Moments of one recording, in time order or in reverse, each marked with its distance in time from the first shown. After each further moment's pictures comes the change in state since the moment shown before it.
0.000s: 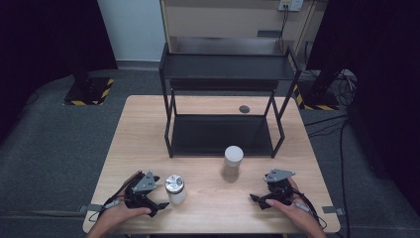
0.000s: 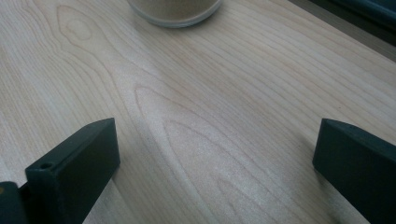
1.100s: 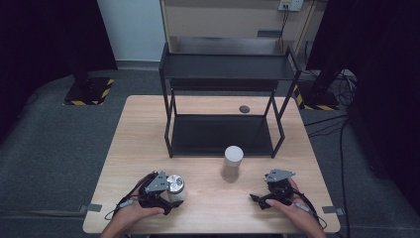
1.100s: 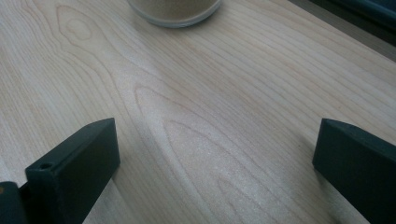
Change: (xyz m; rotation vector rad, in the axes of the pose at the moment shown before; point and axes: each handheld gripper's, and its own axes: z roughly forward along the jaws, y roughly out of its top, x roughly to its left) left arm -0.004 0.006 0.026 -0.098 -0.052 0.023; right arm 0.000 0.000 0.000 0.000 -0.001 0.001
